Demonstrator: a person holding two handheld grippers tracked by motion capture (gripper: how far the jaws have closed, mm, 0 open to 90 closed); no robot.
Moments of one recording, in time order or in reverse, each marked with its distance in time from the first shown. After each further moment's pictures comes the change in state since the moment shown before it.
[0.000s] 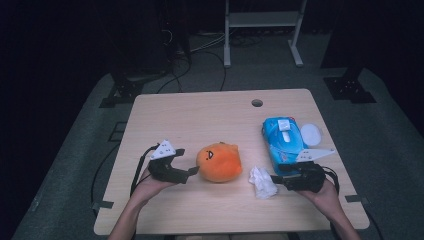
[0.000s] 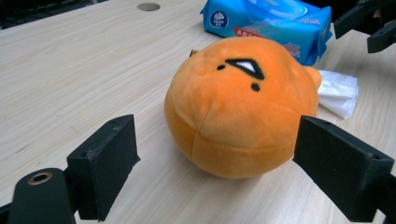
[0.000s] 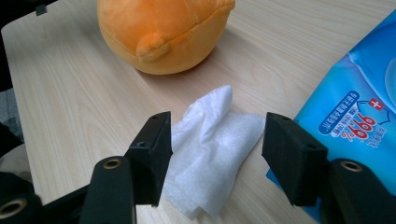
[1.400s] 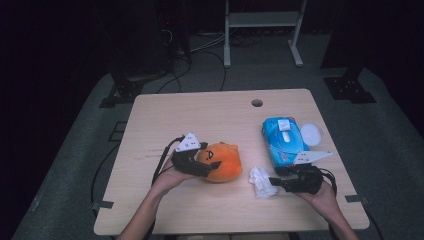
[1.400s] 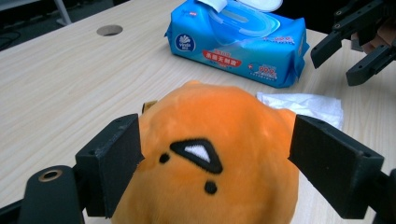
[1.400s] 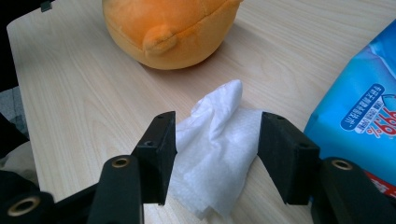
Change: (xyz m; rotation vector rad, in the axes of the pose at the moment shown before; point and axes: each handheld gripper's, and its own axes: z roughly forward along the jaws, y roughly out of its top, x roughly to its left) left arm -0.022 0.037 0.048 -0.003 -0.082 0.083; right arm 0.004 -0.004 0.006 0.010 0.019 0.005
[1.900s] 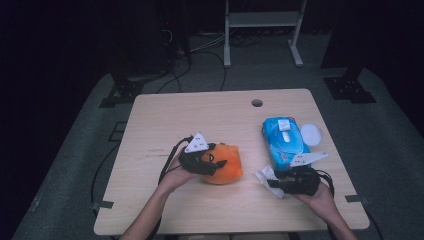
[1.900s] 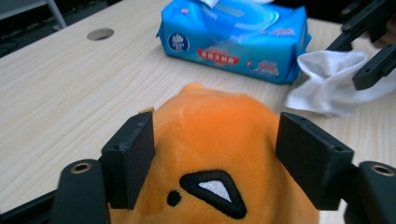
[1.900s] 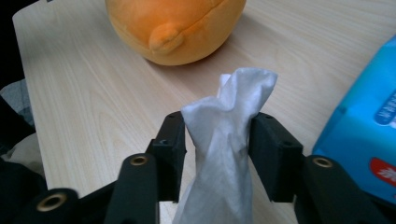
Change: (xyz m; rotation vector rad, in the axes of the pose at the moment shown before) left arm -0.005 0.005 0.019 0.002 -0.009 0.060; right arm 0.004 -0.003 0.007 0.026 0.024 -0.002
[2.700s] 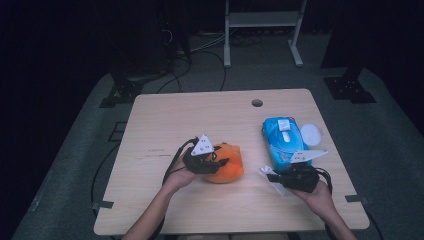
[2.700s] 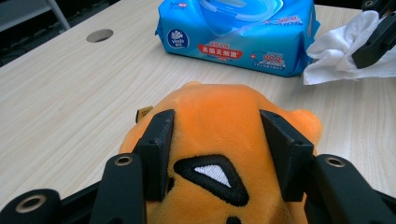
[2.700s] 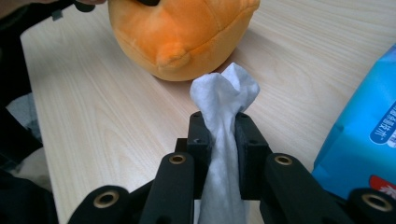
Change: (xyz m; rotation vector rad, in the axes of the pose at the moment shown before) left arm -0.005 -0.002 0.013 0.035 0.025 0.066; right arm -0.001 0.007 0.000 -0.025 0.011 0.031
